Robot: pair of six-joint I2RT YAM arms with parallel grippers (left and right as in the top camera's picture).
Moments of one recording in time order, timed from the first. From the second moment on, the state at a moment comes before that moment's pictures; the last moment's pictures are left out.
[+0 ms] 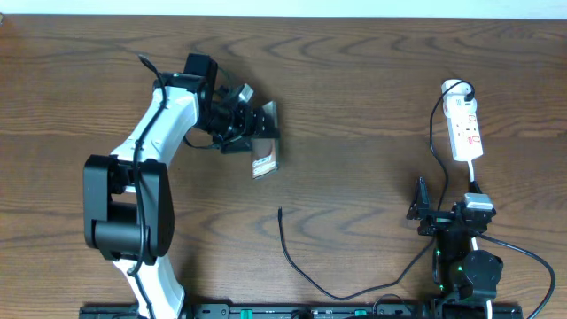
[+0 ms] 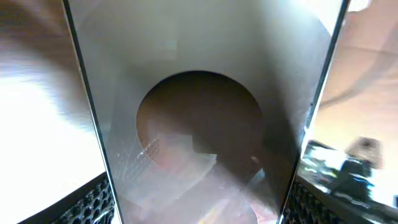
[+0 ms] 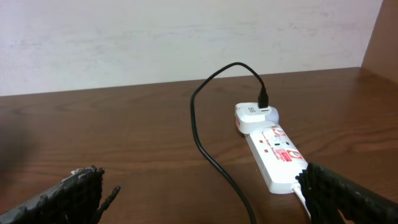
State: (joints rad) left arm -0.14 1.96 1.45 -0.96 0.83 -0.23; right arm -0.06 0.01 0.01 -0.07 -0.01 0.07
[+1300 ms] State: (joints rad) left arm -0.06 1.96 1.45 -0.93 1.33 -0.95; right arm -0.06 0.01 0.01 -0.07 -0.01 0.07
